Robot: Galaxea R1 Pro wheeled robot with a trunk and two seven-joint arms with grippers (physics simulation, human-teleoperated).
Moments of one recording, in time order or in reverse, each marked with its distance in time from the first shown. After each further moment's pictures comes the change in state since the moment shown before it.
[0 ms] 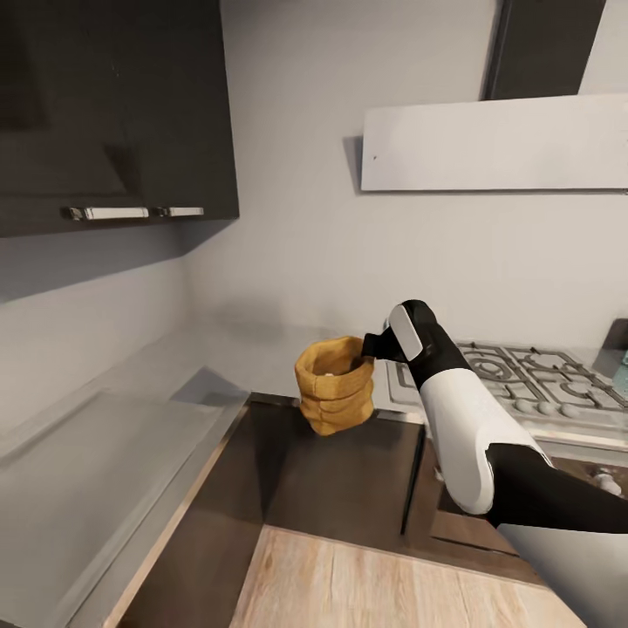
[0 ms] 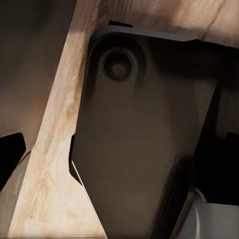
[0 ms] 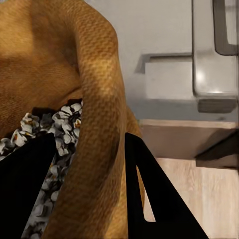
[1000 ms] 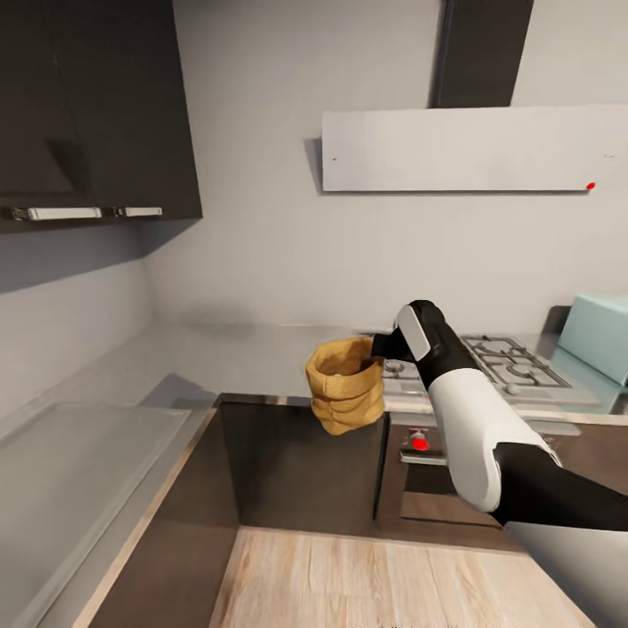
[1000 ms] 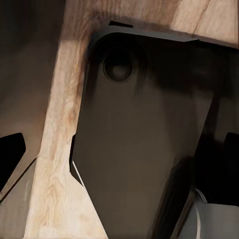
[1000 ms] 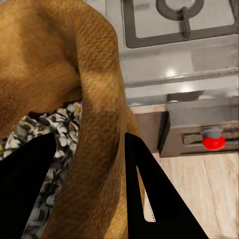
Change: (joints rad) left arm 0.000 0.001 0.000 -0.001 0.001 0.000 0.000; right arm 0.000 -0.033 0.002 0.000 0.014 0.001 -0.006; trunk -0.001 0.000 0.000
